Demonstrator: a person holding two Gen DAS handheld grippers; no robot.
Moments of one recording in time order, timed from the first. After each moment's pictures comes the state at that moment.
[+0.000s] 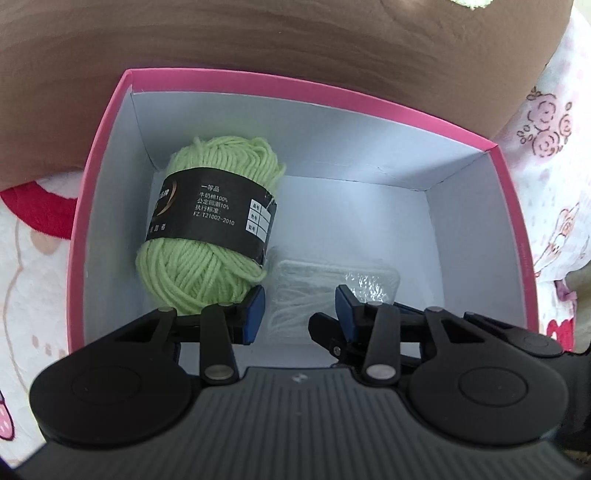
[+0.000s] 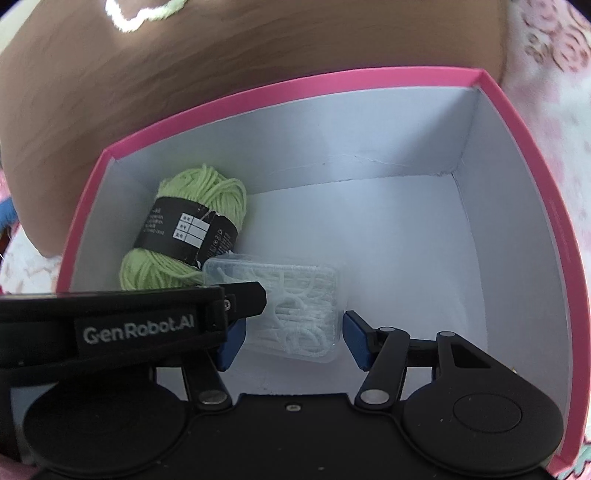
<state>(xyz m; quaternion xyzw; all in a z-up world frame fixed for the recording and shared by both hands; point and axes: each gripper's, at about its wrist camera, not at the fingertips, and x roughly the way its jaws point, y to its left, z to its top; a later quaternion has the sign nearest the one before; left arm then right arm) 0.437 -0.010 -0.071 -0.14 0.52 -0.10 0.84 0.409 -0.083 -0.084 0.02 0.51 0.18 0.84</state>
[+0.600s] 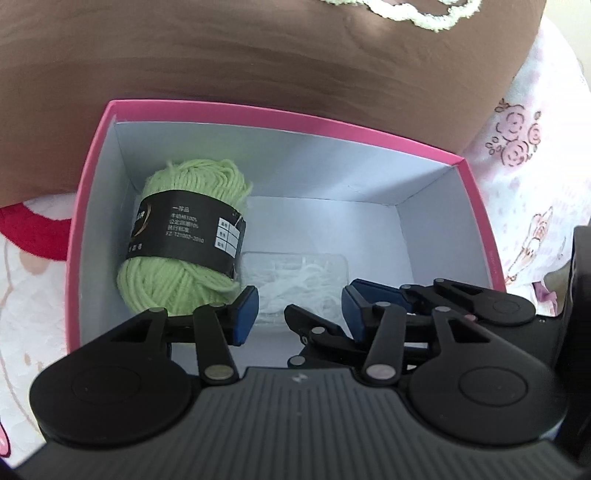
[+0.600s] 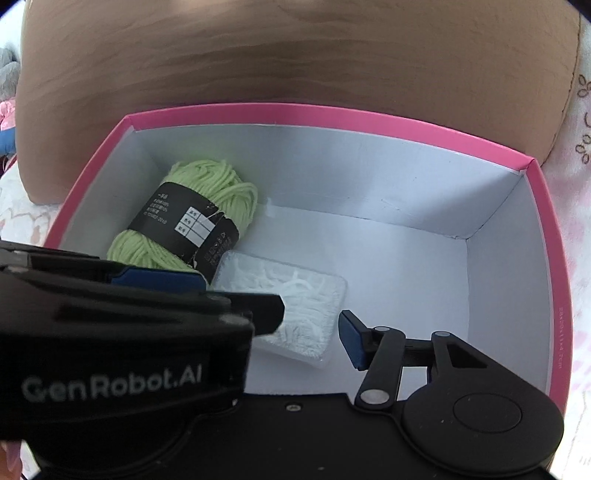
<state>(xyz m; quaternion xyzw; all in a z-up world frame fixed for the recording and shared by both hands) 0.436 -0.013 -0.059 -0.16 0.49 -0.13 0.85 0.411 -0.063 -0.084 -0.10 0.48 0.22 0.85</state>
